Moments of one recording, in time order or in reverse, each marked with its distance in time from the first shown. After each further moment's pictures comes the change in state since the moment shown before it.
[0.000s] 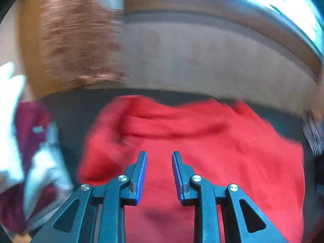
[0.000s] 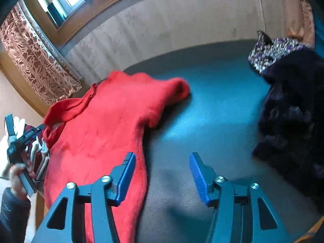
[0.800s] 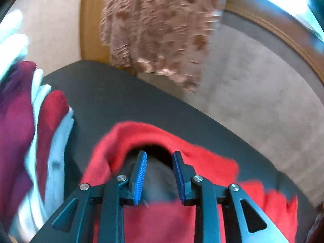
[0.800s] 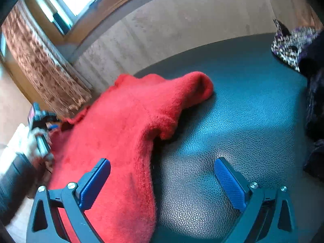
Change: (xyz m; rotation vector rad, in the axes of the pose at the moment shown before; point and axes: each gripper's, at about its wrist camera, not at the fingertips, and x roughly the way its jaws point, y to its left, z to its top) left arm 0.081 0.091 0.067 -0.460 -0.041 0.235; right arm 0.057 -0.012 0.000 0.042 -0.100 0.161
